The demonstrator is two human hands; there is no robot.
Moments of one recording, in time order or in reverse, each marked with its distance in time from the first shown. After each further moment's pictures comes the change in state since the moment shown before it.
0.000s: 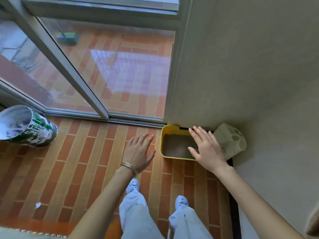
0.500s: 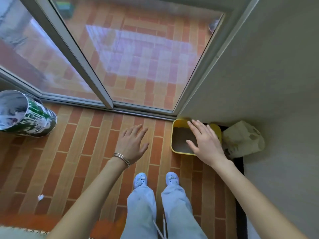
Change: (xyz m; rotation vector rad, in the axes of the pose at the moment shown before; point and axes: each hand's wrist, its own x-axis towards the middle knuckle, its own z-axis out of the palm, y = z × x) left_hand 0.042 -0.172 0.017 0.006 -0.039 0.022; right_hand 0.108 -0.103 0.056 0.010 -0.065 -0.012
